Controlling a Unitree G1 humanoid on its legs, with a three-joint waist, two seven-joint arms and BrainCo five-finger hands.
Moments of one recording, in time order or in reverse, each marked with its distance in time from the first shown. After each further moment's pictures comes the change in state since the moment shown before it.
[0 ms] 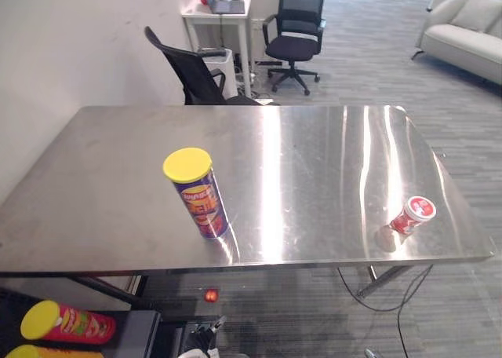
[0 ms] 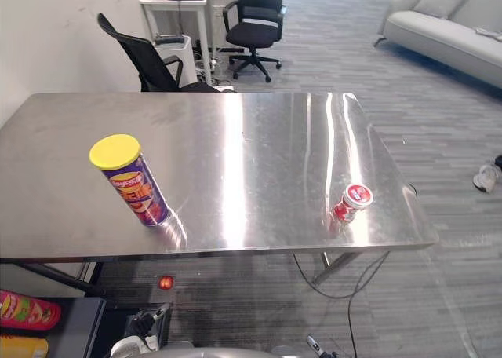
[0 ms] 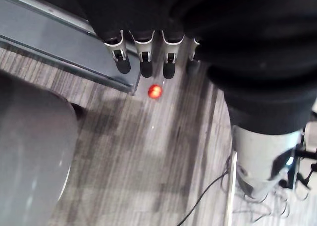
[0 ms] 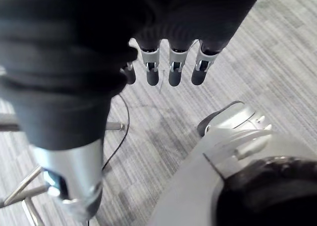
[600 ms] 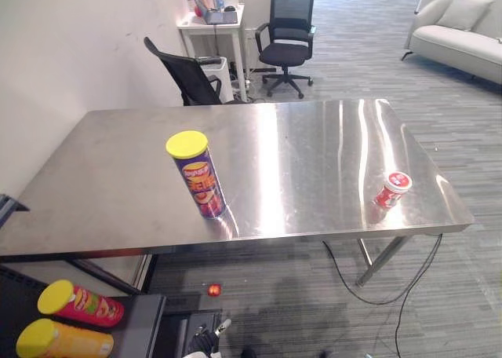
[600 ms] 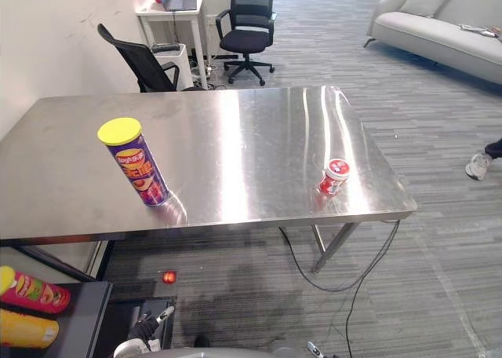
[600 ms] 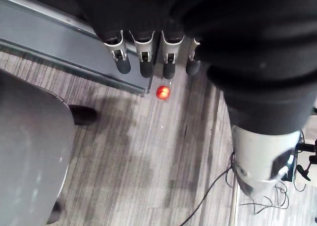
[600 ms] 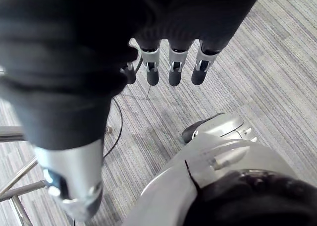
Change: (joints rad) left arm -0.001 -0.001 0.008 0.035 0.010 0.000 -0.024; right arm 0.029 -0.010 0.094 -0.004 0.009 0.004 0.014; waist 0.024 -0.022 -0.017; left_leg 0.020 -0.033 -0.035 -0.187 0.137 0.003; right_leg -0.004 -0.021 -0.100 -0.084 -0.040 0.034
